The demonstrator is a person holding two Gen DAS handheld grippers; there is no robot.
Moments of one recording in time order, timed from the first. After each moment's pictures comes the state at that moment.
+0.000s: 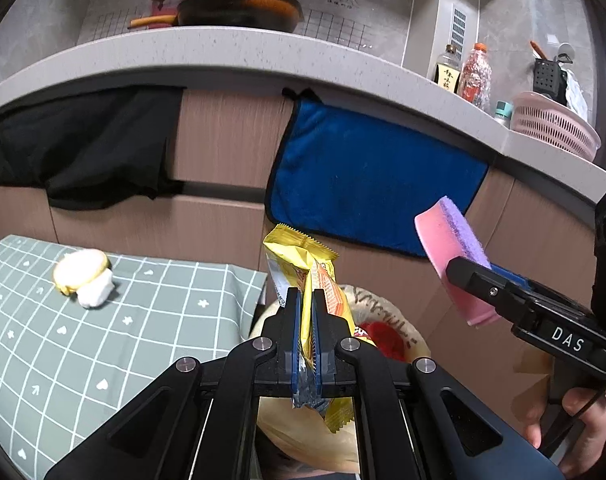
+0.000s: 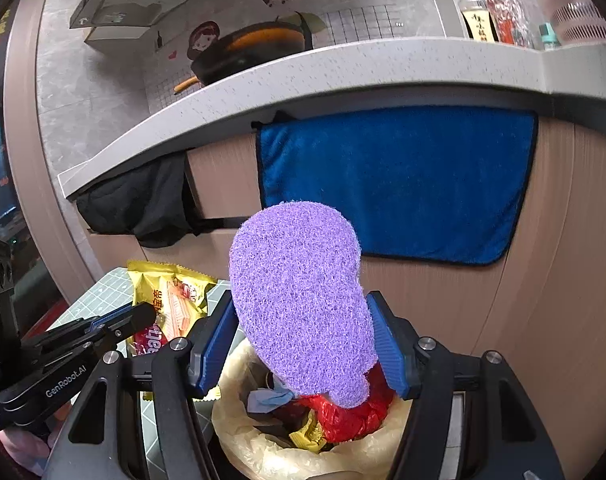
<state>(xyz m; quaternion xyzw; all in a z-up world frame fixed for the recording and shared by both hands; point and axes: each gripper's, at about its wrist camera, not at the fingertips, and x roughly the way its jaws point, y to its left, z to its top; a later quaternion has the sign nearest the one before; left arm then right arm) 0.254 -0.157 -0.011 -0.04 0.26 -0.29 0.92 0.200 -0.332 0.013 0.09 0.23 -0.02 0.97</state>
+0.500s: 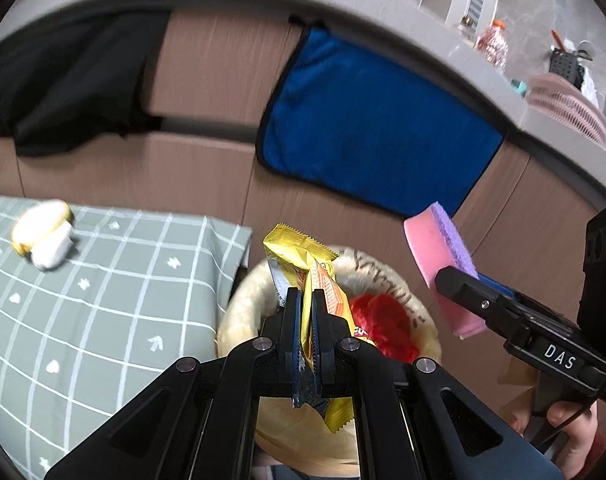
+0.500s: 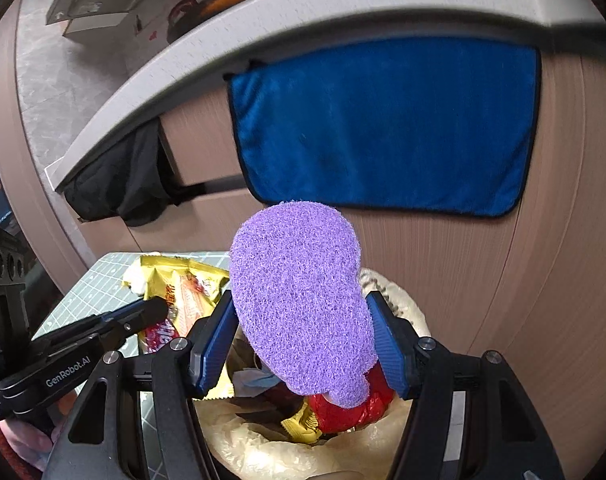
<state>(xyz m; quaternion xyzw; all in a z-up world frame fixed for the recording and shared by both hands) 0.297 -0.180 -0.062 -0.05 0.34 -0.32 0.88 0.227 -0.348 -0.036 0.12 0.28 -0.02 0.95</state>
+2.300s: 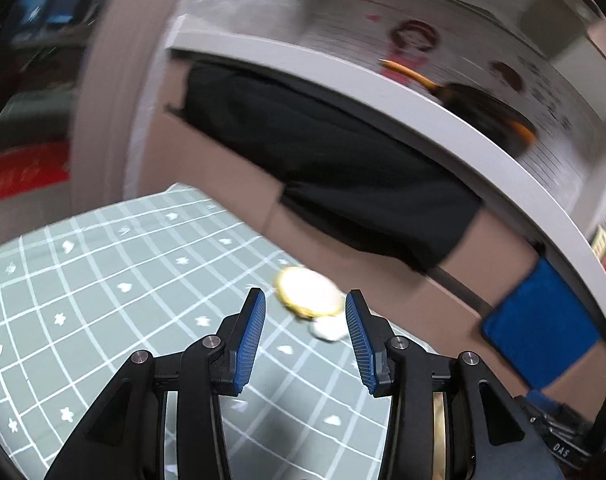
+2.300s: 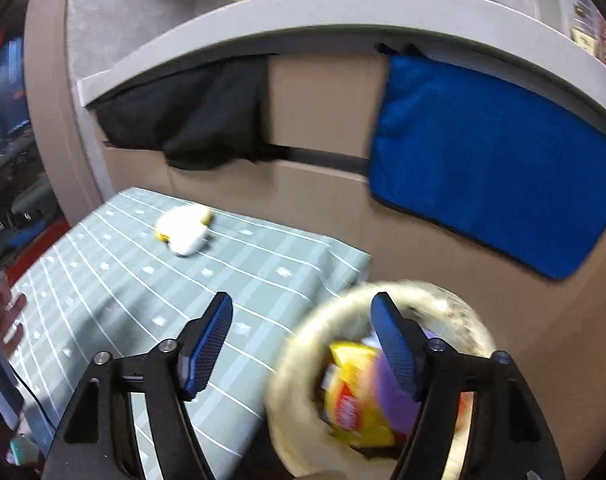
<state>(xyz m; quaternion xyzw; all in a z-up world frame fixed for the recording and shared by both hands) 0.298 0.113 -0.024 -0.24 0.24 -0.01 0.94 0.293 -0.205 -0.013 -0.01 0.34 0.05 0.94</state>
